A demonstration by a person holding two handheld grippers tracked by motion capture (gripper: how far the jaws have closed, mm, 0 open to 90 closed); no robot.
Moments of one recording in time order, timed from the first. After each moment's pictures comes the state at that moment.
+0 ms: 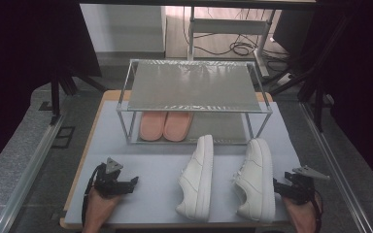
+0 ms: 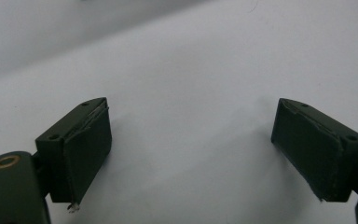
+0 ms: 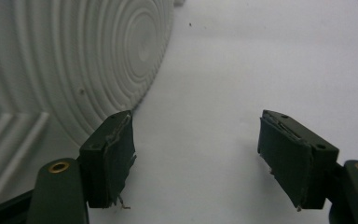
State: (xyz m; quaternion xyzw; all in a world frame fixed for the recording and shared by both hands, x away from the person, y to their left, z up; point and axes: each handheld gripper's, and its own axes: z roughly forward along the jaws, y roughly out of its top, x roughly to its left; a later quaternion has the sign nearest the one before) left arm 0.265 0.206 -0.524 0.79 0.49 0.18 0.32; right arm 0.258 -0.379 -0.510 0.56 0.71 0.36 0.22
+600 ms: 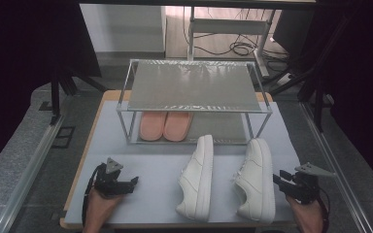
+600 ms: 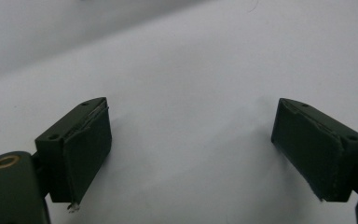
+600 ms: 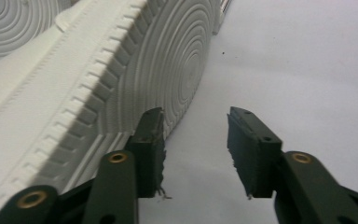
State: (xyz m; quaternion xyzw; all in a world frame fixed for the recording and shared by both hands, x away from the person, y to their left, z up) left arm 0.265 0.206 -0.525 0.79 0.49 0.18 0.32; right arm 0.248 -0.371 -0.477 0.52 0.74 0.38 0.20
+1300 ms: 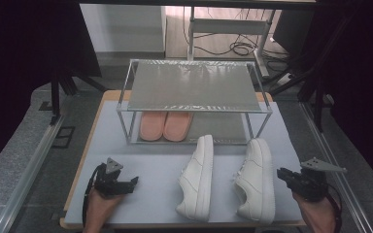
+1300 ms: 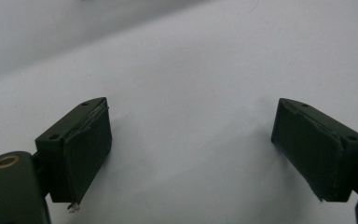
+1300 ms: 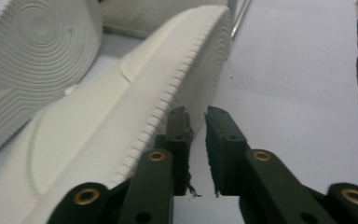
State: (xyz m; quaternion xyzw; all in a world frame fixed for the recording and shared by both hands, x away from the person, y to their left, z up) left arm 0.264 0.206 -0.525 0.79 0.49 0.18 0.32; right arm 0.239 -0.362 -0.429 0.50 0.75 0.37 0.20
